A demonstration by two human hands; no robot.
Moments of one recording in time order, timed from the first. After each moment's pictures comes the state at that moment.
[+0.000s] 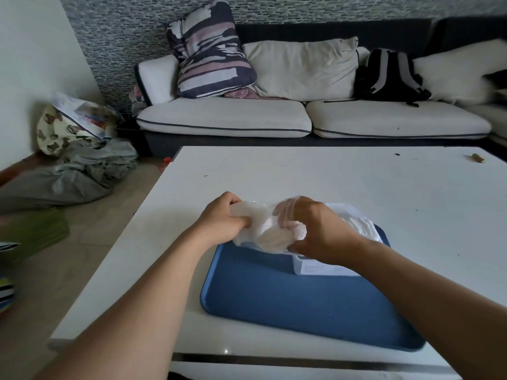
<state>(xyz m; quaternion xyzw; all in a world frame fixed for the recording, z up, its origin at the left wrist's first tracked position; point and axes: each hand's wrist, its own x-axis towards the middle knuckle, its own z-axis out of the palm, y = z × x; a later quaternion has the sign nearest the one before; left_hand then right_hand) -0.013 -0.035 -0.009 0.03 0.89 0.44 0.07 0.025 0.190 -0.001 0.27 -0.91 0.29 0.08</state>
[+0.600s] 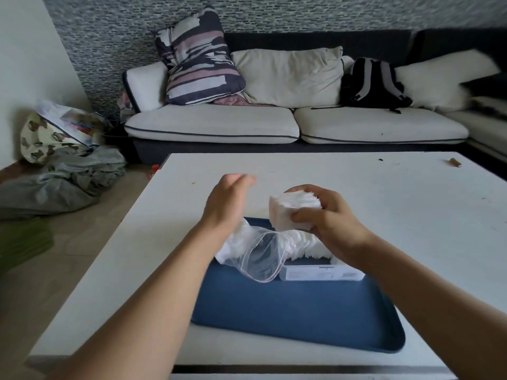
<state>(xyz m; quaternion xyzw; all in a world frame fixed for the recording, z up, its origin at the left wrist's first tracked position) 0.015 0.023 0.055 -0.03 0.80 0.61 -0.01 0.040 0.210 0.029 0.09 -0.68 0.73 -0.02</state>
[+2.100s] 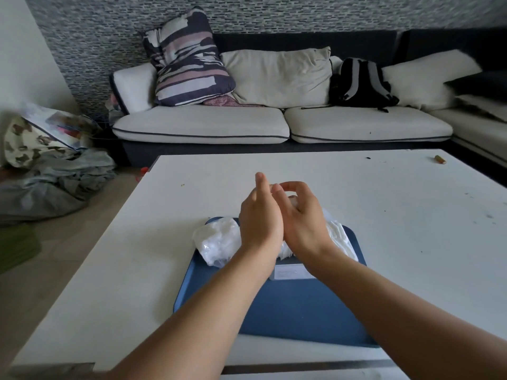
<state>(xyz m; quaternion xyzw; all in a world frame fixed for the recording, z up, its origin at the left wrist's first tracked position) 0.046 0.103 0.050 -0.13 0.65 0.75 0.01 0.046 0.174 0.026 -0.05 -0.75 0.65 0.13</state>
